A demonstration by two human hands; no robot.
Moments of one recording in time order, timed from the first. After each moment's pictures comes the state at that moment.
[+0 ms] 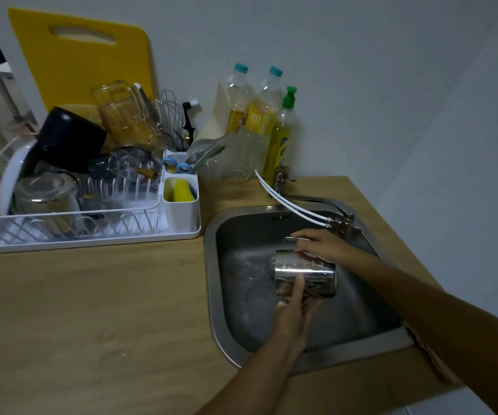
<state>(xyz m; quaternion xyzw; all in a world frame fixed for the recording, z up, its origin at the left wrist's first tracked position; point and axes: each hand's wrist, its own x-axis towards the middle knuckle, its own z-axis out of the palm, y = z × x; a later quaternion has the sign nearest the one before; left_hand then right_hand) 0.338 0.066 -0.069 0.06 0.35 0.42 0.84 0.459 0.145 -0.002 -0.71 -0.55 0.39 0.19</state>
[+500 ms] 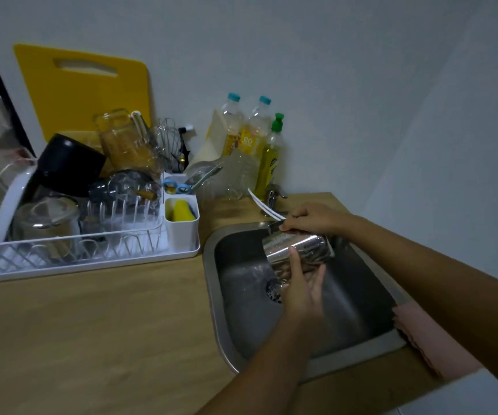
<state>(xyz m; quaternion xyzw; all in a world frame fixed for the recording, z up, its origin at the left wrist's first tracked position) 0.331 0.077 0.014 -0.05 0.26 0.46 0.85 0.421 0.161 0.096 -0.73 -0.64 0.23 0.08</state>
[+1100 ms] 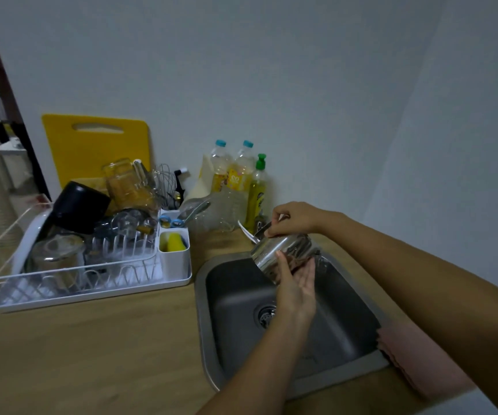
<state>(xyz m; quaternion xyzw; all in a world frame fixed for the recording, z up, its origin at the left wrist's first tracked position) 0.350 0.060 0.070 -0.06 0.18 0.50 0.85 0.423 0.142 0.161 -0.70 -0.69 0.16 0.09</state>
